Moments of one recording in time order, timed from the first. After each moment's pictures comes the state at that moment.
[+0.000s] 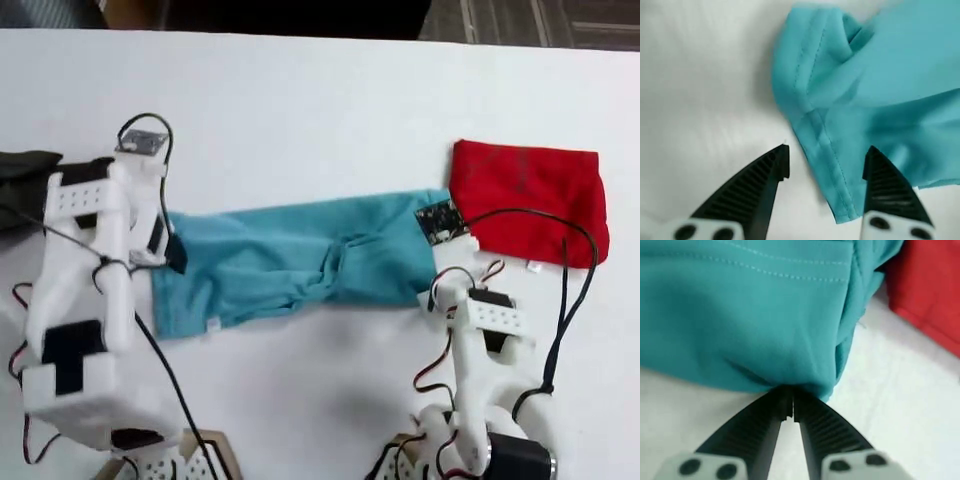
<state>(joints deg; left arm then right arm) -20.0 6.9 16.0 75.4 -18.6 7.1 -24.6 68.4 33.1 32.7</state>
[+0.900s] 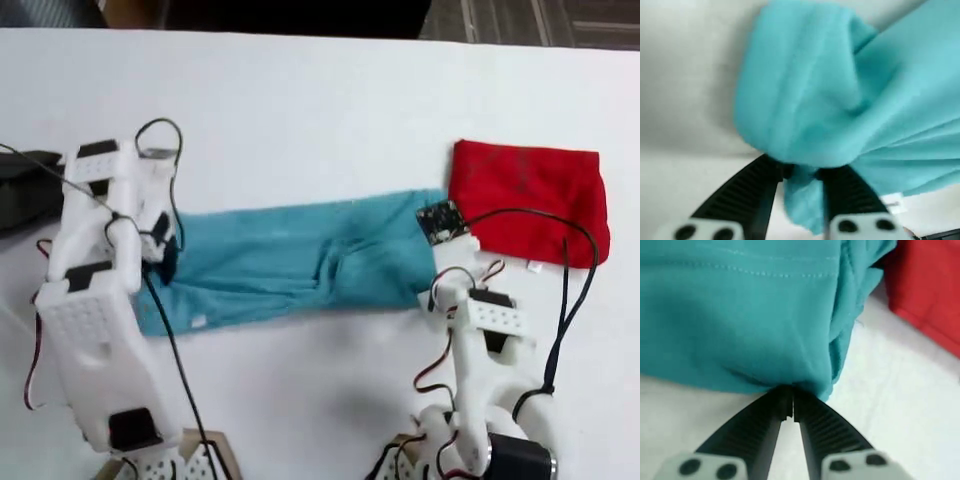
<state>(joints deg) -20.5 39.6 -11.6 91.7 -21.2 7.1 -24.6 68.4 33.1 32.7</state>
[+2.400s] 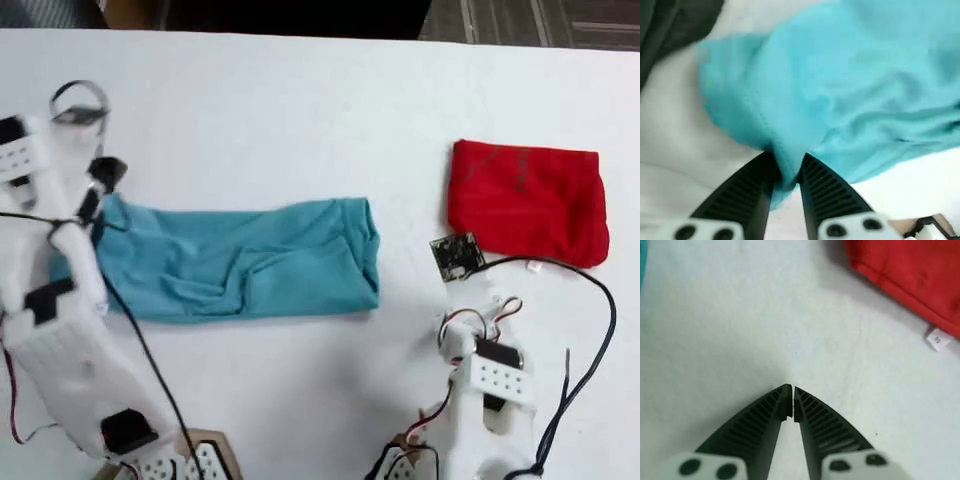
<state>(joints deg) -28.7 22.3 -21.1 101.2 -32.2 13.8 -47.8 85.1 30.9 36.1</state>
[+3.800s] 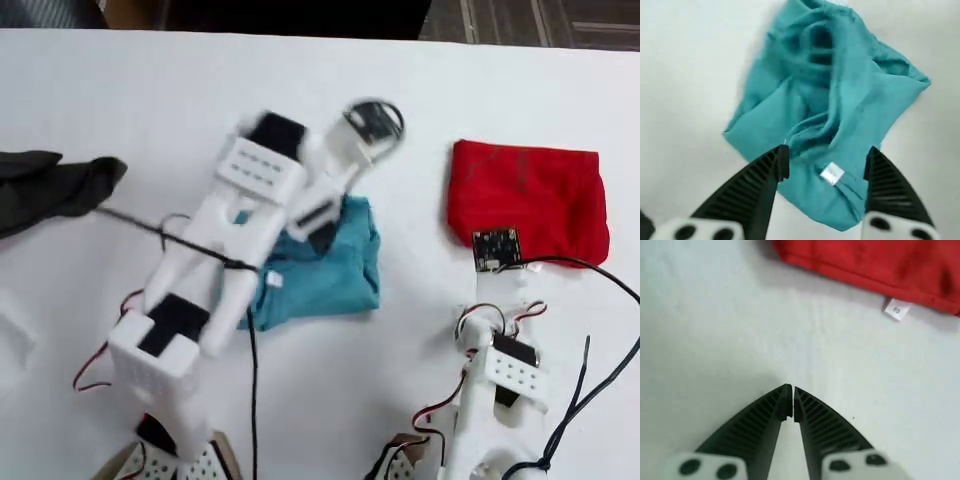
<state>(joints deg) 16.8 18.7 -30.8 98.5 -25.5 20.1 -45.2 82.5 29.3 28.7</state>
